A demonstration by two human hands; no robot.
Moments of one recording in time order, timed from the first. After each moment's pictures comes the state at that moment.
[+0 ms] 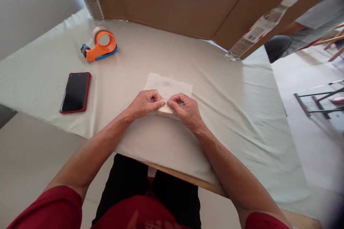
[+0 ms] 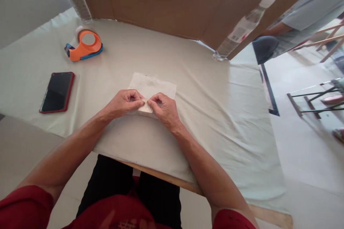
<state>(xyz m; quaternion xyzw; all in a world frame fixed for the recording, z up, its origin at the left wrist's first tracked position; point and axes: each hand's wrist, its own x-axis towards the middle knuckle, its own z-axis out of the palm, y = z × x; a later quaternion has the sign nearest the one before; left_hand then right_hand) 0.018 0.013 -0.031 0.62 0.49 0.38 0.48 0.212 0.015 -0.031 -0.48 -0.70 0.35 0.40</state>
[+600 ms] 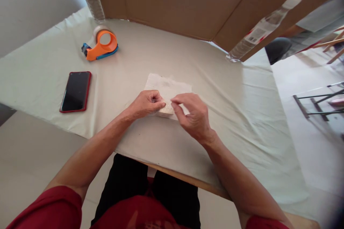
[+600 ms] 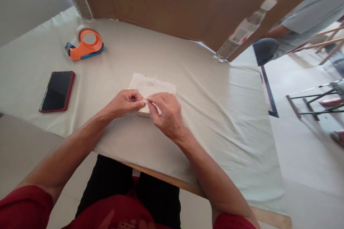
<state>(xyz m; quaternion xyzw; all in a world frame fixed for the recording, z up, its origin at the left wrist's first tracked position) 0.019 0.013 -0.030 0.60 0.50 0.37 0.50 0.216 0.000 -0.007 -0.37 -0.84 0.07 0.40</state>
